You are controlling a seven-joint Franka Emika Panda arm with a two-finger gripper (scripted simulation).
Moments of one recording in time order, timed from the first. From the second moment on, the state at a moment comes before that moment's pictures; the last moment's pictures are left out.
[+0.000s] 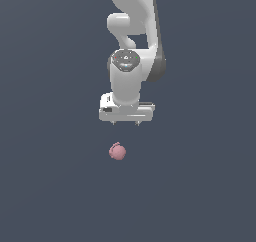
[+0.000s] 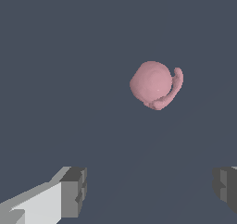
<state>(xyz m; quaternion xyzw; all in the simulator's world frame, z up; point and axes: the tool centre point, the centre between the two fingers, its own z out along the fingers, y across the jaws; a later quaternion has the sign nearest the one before) -0.007 -0.009 0.157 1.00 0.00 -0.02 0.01</state>
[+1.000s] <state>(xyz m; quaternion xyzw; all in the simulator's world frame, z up) 0.004 0.002 0.168 1.00 0.00 -0.01 0.01</state>
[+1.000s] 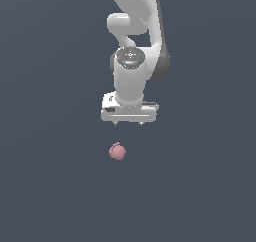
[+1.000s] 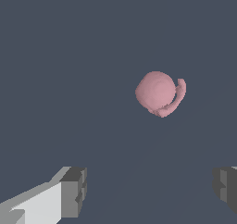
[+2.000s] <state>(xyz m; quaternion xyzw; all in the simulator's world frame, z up) 0.057 -0.034 0.108 0.97 -0.24 0.00 0.00</state>
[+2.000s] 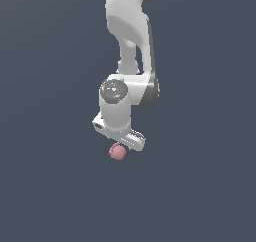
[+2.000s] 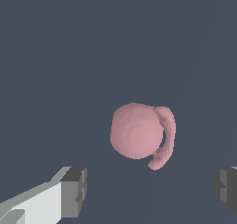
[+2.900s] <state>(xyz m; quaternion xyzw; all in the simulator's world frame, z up) 0.070 -0.045 0.082 0.95 -0.30 0.00 0.00</state>
